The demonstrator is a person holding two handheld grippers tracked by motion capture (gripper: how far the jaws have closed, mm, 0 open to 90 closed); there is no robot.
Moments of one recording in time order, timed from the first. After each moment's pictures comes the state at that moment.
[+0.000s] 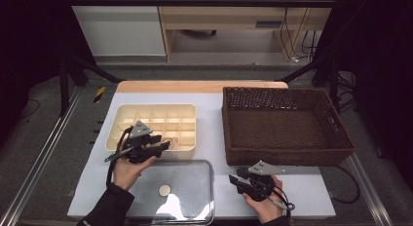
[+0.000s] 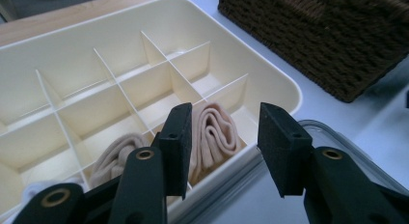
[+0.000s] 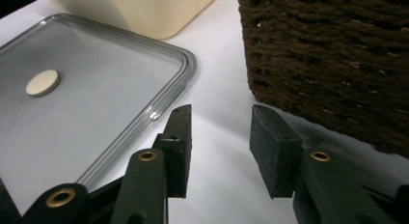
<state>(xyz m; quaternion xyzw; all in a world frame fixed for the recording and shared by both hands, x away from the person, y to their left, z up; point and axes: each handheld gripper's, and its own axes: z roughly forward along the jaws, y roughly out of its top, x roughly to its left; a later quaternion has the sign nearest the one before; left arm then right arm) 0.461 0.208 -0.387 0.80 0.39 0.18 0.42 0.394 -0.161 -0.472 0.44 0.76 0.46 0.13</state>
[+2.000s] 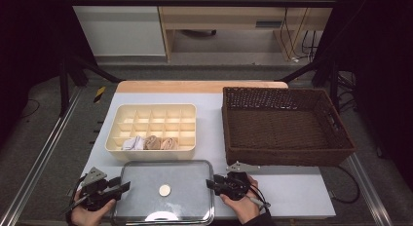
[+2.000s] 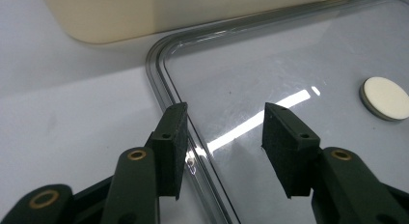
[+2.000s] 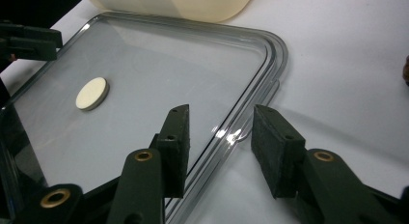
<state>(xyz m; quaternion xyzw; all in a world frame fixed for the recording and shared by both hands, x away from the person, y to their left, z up) 0.374 0.315 -0.474 0.76 0.51 0.16 0.38 0.405 -0.105 -0.493 0.46 0.75 0.47 0.03</state>
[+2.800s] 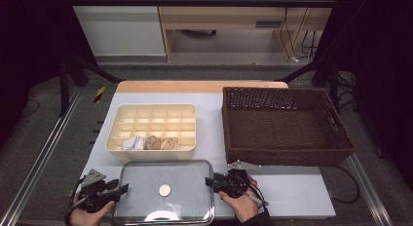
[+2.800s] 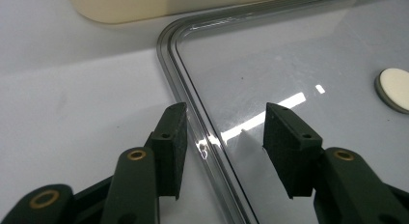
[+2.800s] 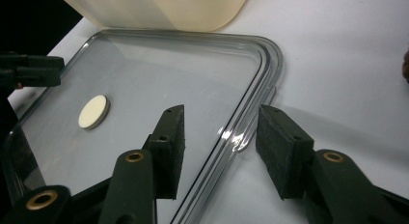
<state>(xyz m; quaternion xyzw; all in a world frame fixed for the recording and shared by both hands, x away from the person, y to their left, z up) 0.373 0.319 -0.477 0.75 0.52 0.15 0.36 0.410 -0.104 -0.495 0.49 0.72 0.48 0.01</state>
